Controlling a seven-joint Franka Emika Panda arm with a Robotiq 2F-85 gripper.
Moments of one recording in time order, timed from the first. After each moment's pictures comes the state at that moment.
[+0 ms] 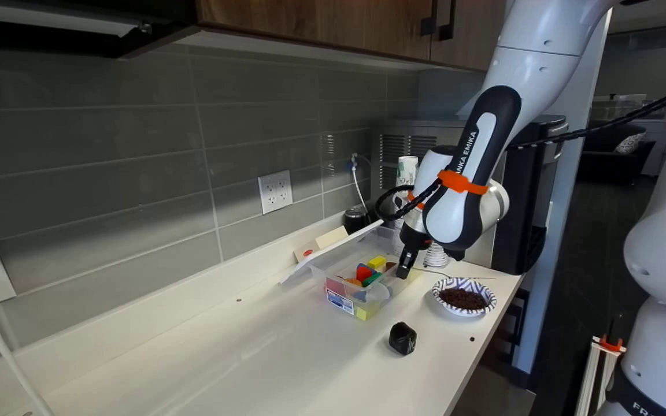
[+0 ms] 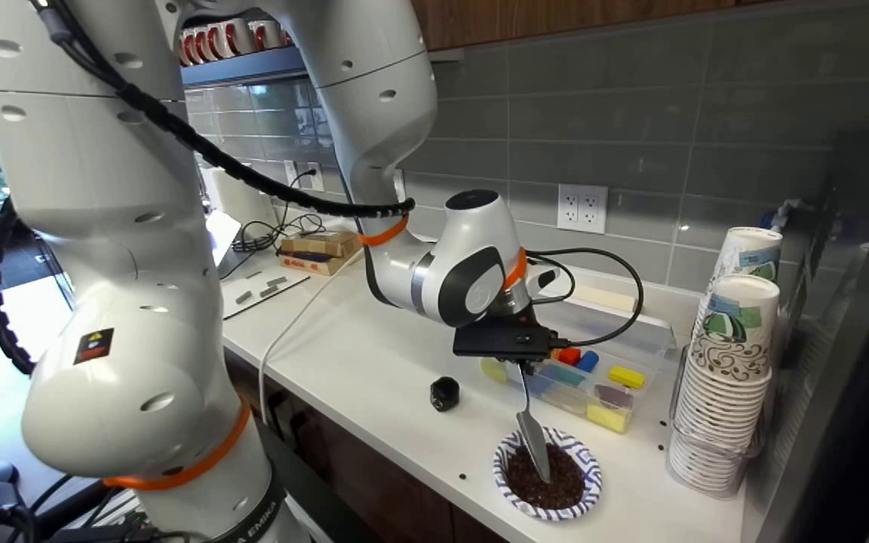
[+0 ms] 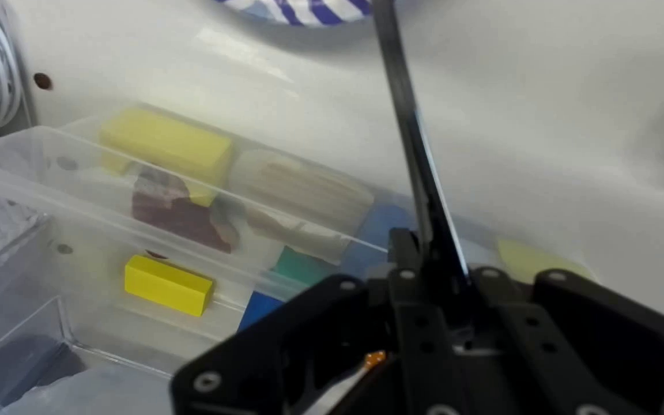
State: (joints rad) arm -0.41 0.12 0.11 -2.75 -0.27 3.21 -0.41
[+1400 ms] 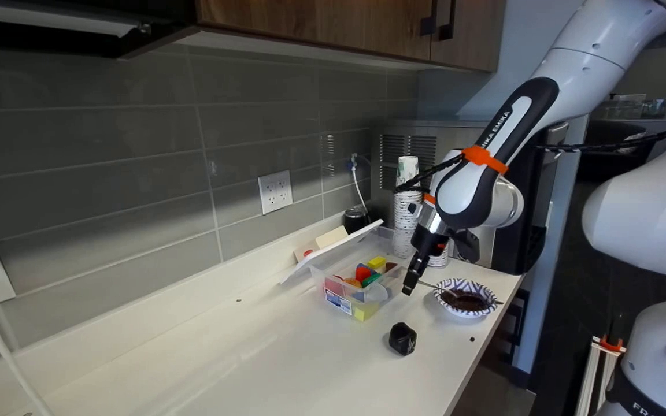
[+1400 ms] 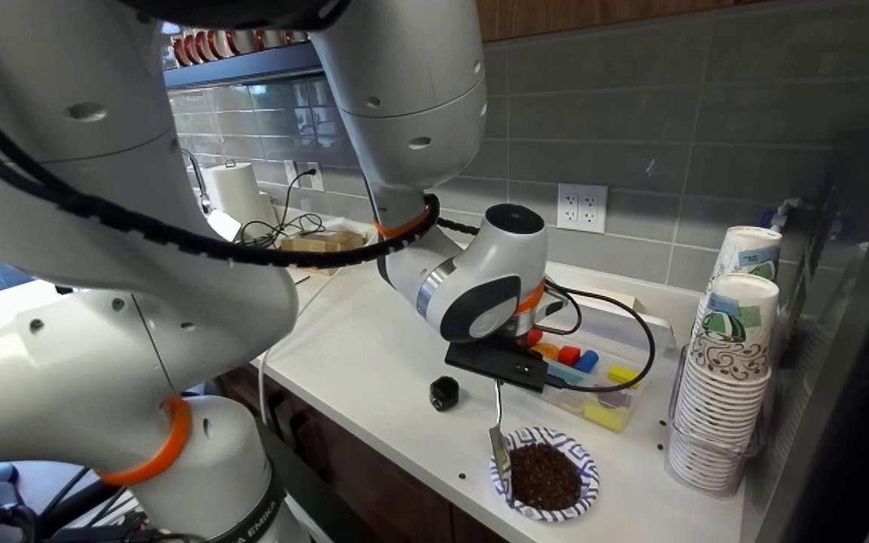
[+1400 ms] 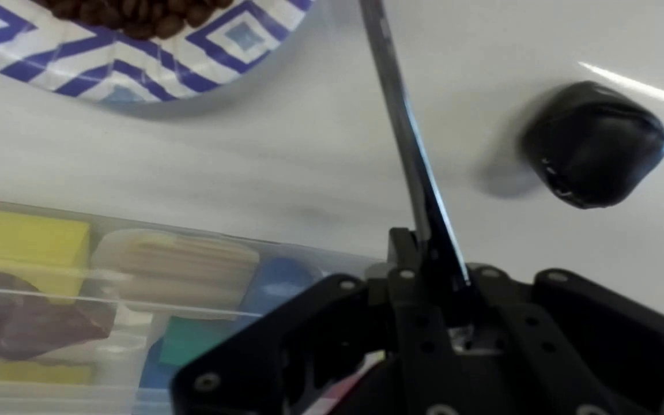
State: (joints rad) arm -1.69 0.37 1.26 -2.76 -0.27 2.99 -0.56
